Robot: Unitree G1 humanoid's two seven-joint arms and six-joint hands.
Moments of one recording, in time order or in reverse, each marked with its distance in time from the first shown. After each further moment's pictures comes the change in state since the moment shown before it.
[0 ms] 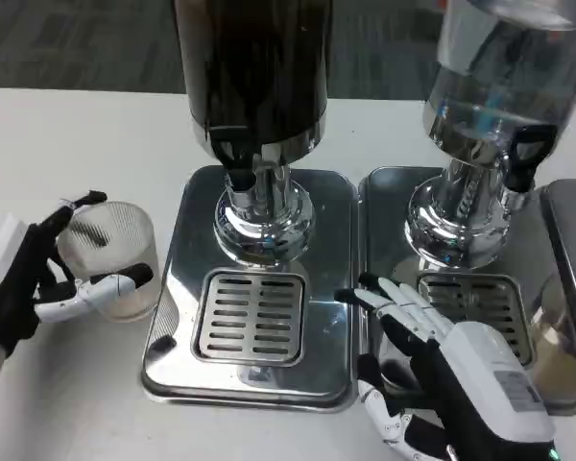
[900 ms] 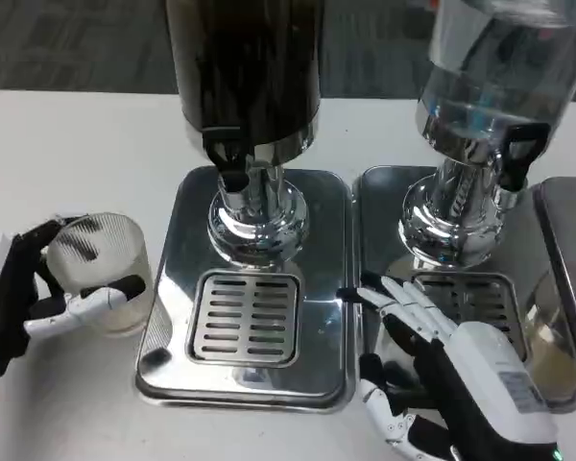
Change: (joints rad) left arm 0.076 -0.007 0.043 -0.033 0.000 -0.044 0.096; right arm 0.008 0.003 -0.010 0.001 0.013 -0.018 0.000
